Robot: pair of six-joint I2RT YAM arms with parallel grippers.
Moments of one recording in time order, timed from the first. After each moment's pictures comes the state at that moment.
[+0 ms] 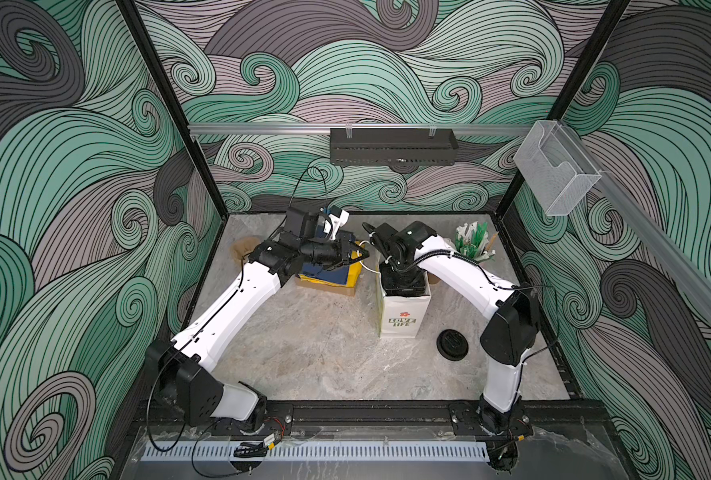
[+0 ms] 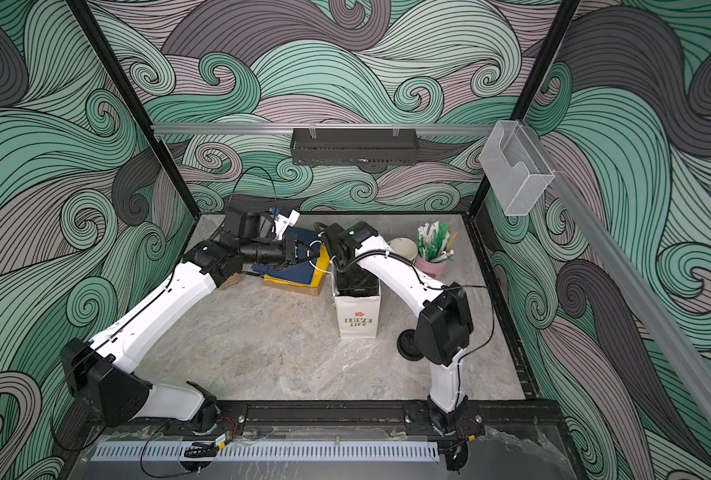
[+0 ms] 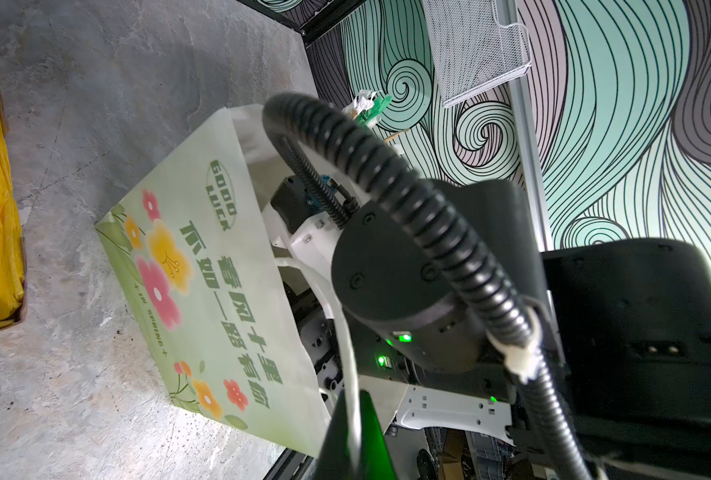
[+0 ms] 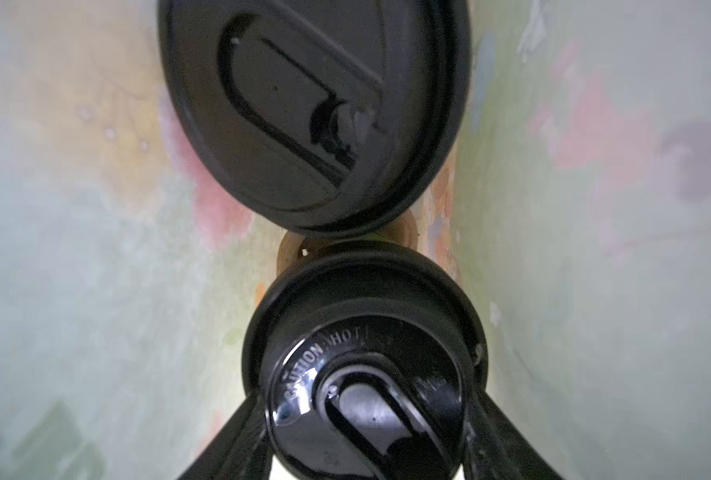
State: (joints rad) left arm -0.48 1.41 1.38 -0.53 0.70 -0.71; right arm 0.71 1.90 1.84 -1.48 0.08 0.62
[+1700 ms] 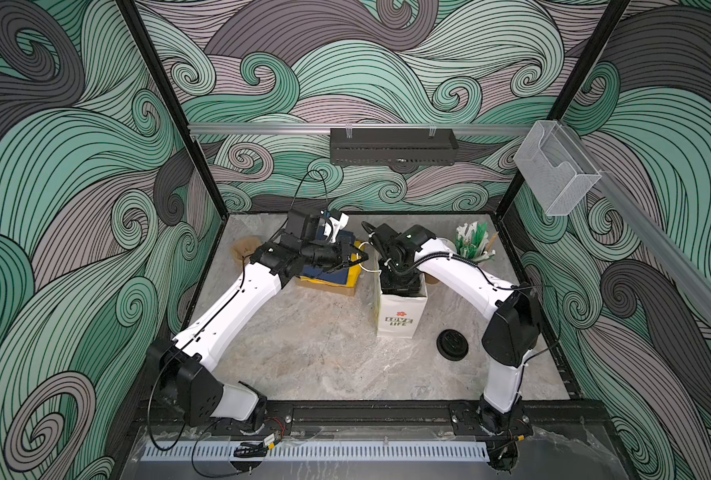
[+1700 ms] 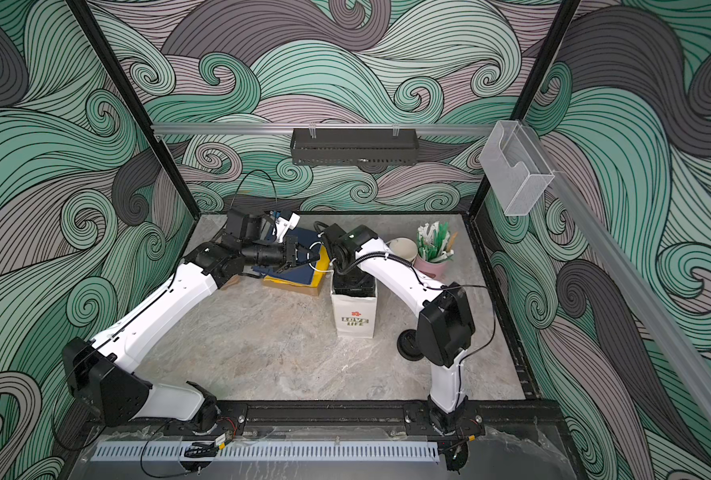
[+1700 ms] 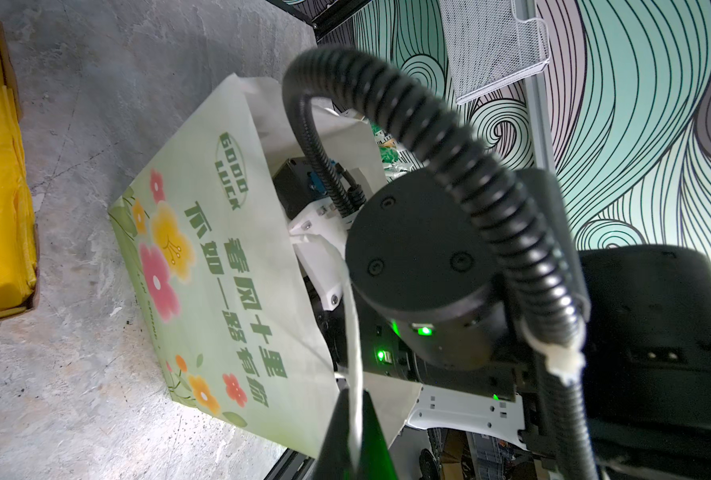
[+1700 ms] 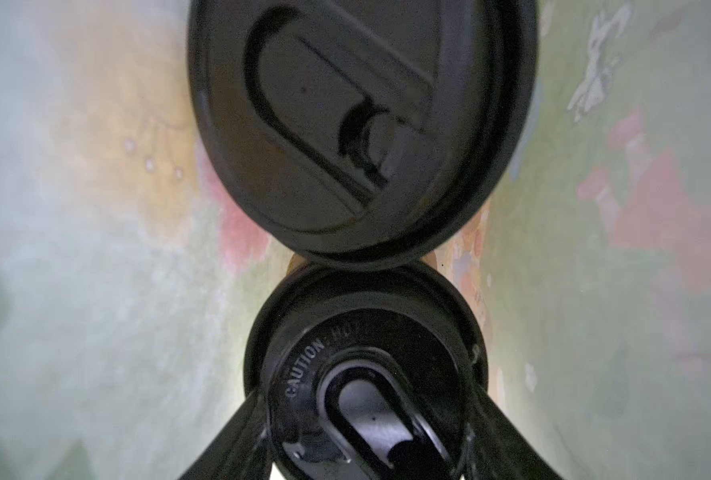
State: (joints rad) left arm -0.48 1.41 1.36 -0.53 0.68 -0.71; right arm 0.70 1.89 1.77 -1.35 0.06 0.63
